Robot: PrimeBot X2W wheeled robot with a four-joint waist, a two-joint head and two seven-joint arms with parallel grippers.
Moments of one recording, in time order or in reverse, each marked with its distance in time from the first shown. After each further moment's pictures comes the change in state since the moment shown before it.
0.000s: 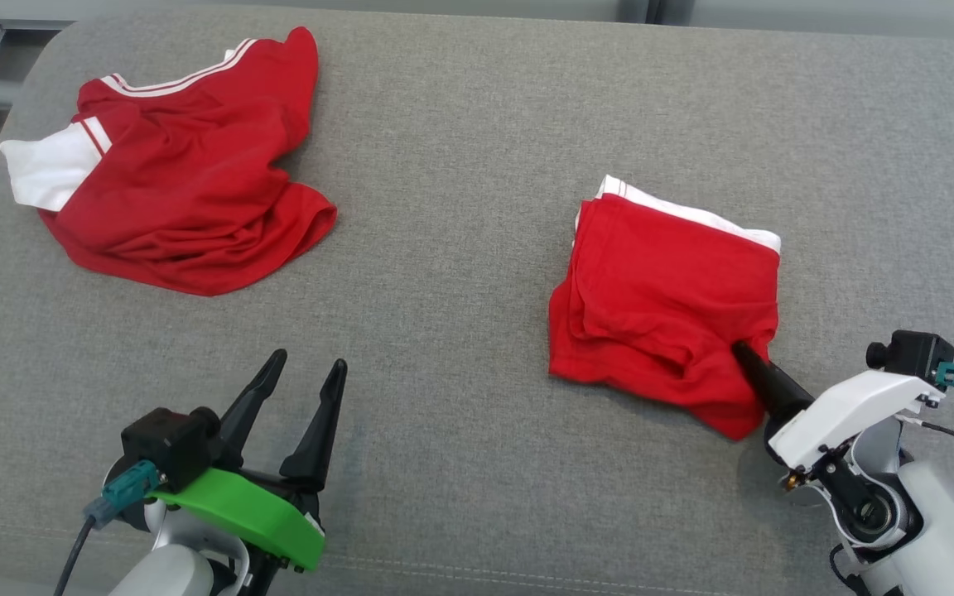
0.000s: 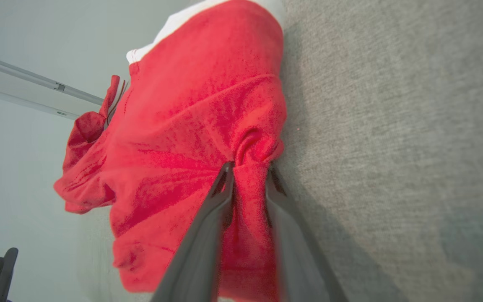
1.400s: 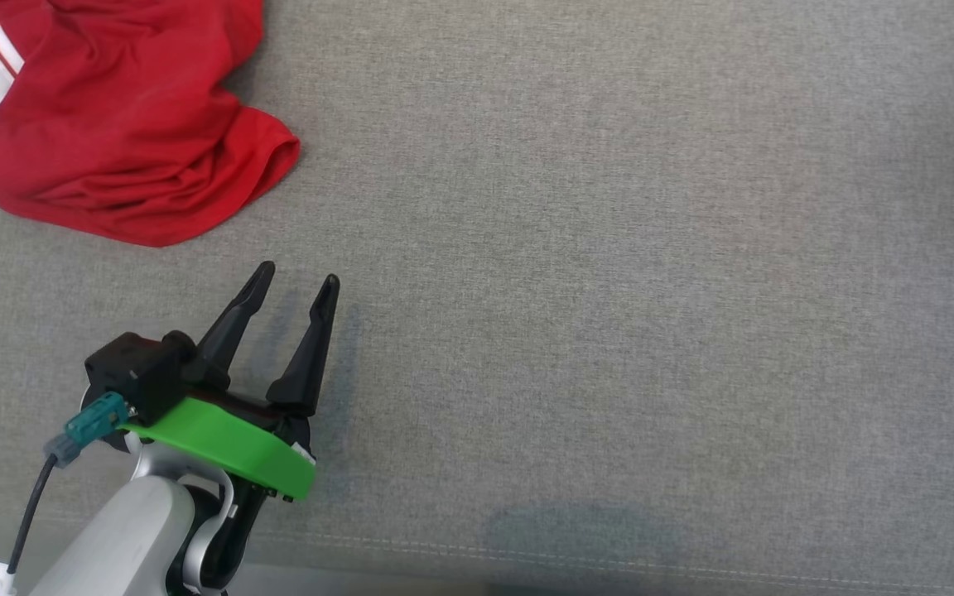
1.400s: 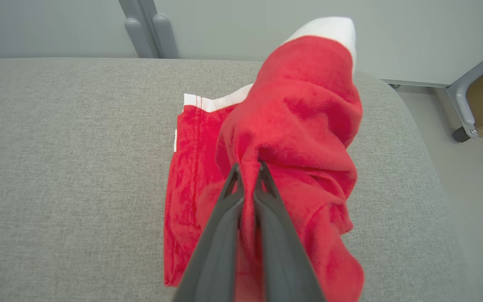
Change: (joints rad) left arm -0.117 0.005 0.038 -0.061 0.000 -0.015 0.026; right arm -0.435 -0.557 -0.087 -0.019 -0.352 -0.156 0.329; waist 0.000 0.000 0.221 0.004
